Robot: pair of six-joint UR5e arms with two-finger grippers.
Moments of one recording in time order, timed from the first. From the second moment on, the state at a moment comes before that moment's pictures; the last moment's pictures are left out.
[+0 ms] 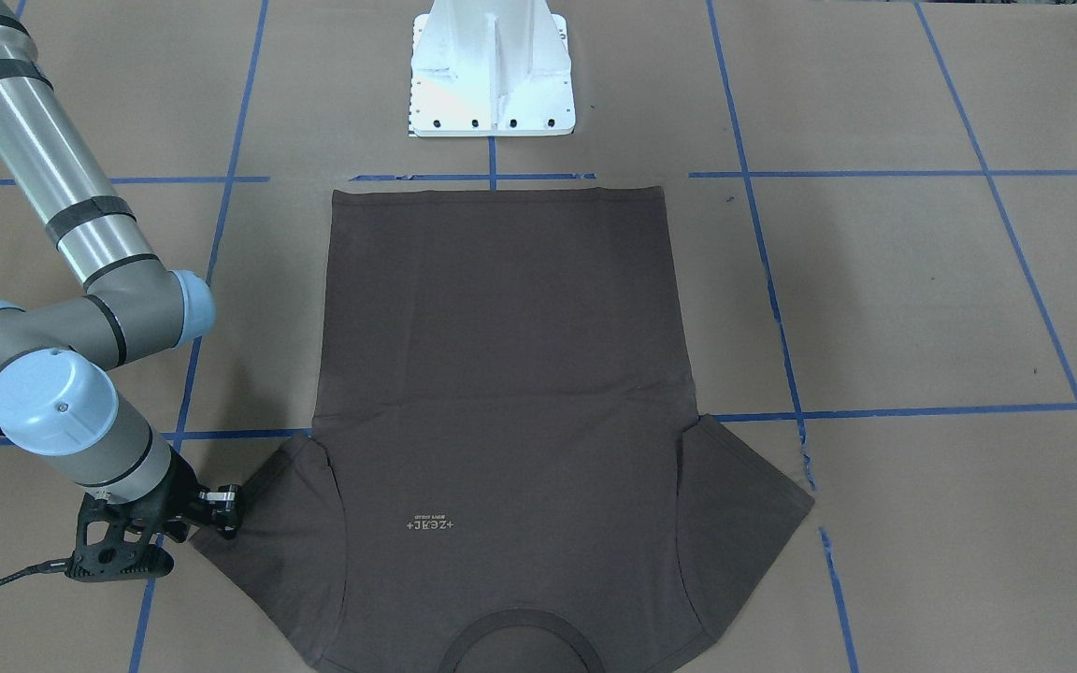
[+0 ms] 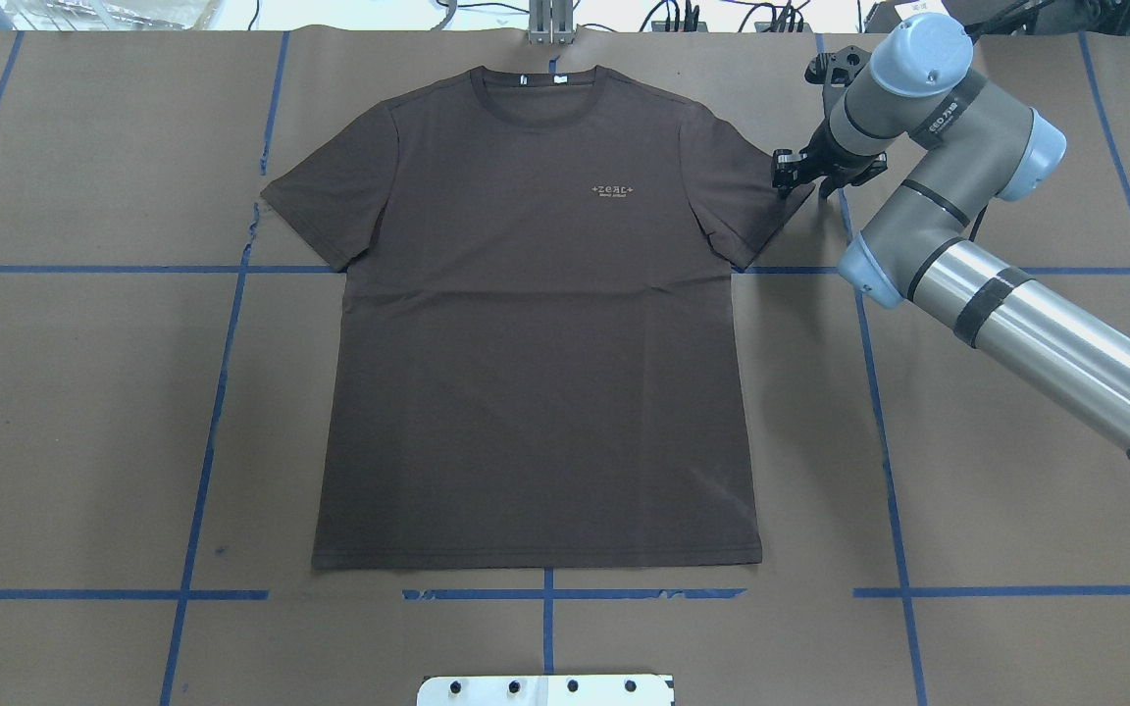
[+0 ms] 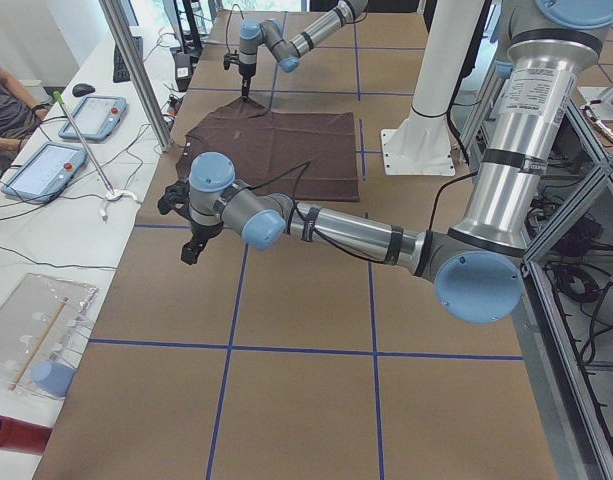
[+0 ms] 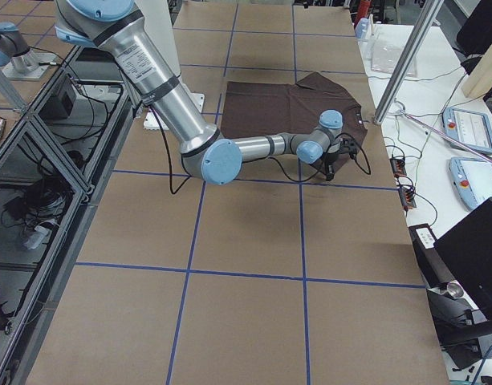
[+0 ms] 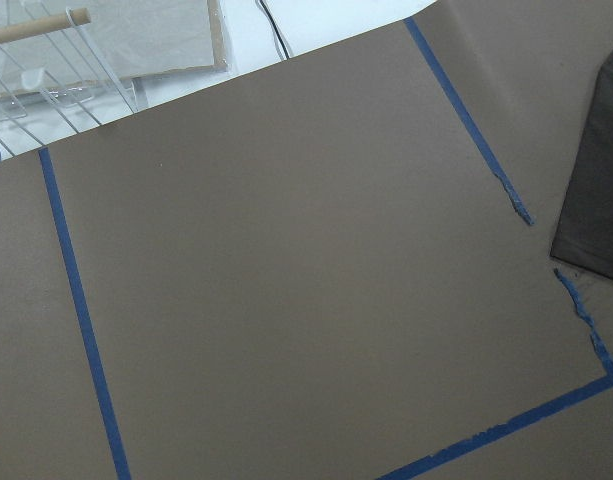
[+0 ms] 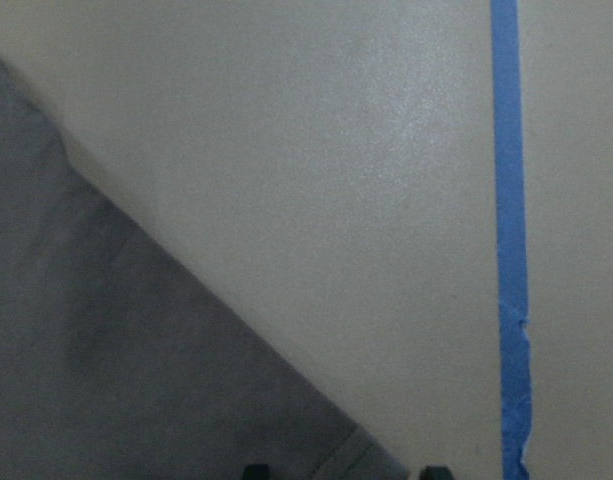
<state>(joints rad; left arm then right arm) -1.39 -1.80 -1.56 -2.00 -2.31 -0.19 0.93 -0.88 0.98 -0.98 2.02 0.87</state>
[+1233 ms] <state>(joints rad) -1.39 -1.81 -1.56 -2.00 -2.31 -0.18 0.89 -0.73 1.04 -1.00 2.00 0.83</state>
